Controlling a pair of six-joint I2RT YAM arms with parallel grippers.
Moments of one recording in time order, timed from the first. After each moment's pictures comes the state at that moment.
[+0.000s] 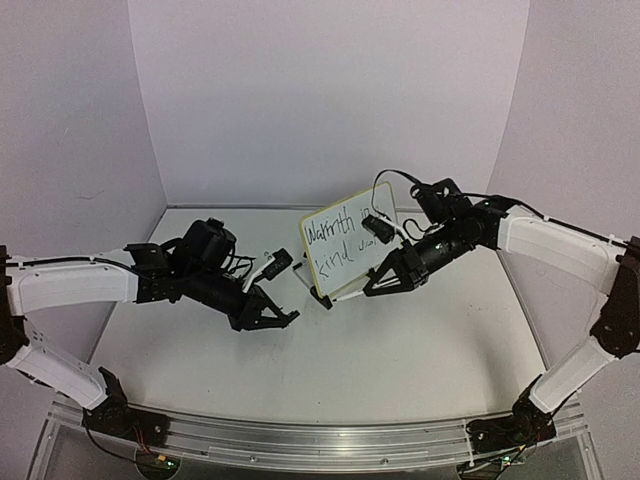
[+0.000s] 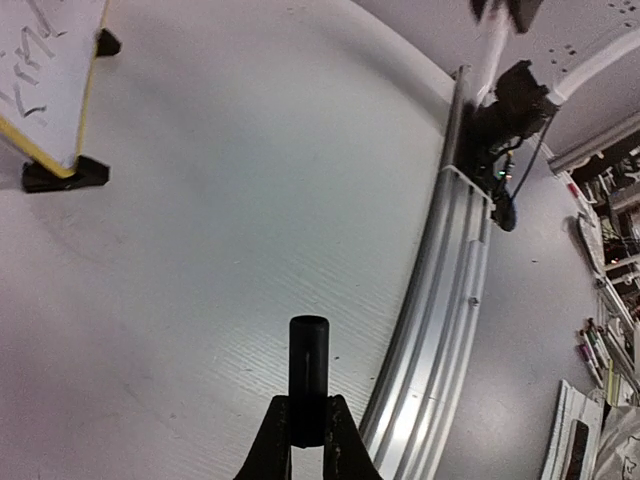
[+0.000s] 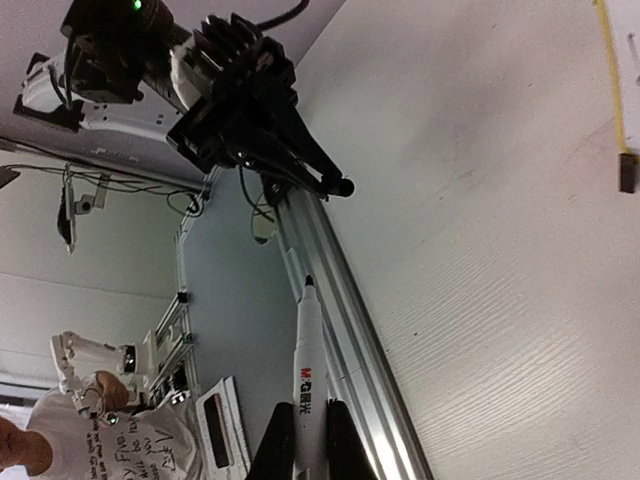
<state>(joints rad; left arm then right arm) -0.87 1.33 0.90 -0.31 0.50 -0.13 0.61 1.52 1.29 -0.75 -0.98 0.14</state>
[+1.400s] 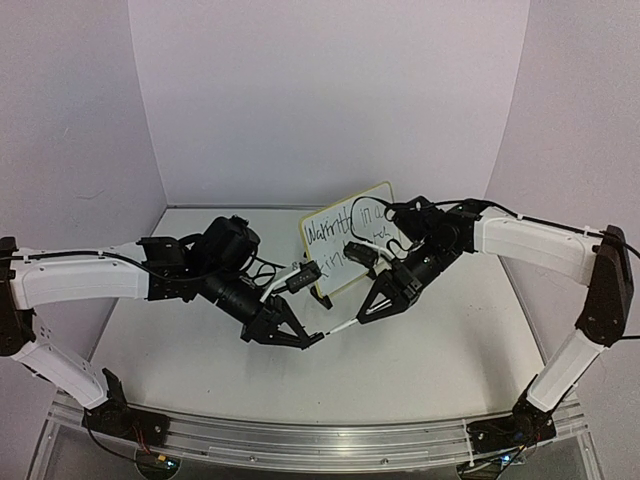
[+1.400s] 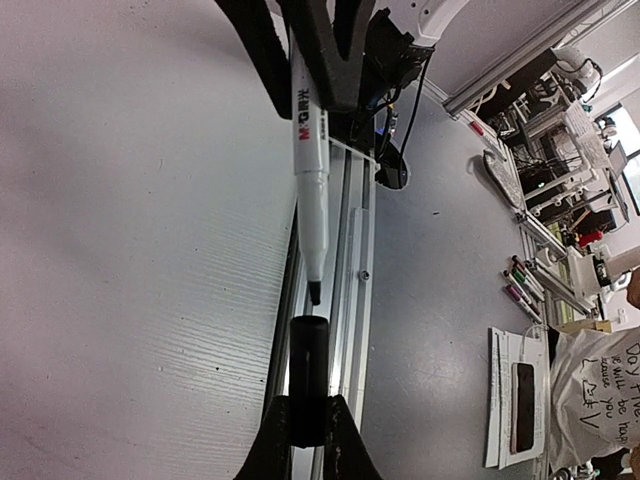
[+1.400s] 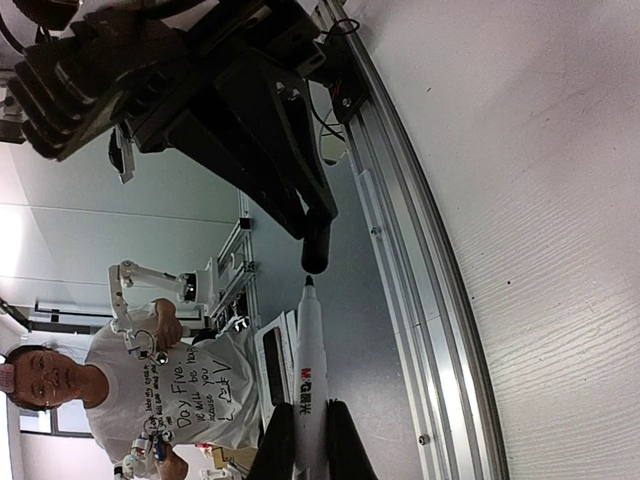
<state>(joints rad) -1.01 1.40 1.04 -0.39 0.70 -0.09 0.70 1.64 1.33 -0.95 -1.15 0.00</state>
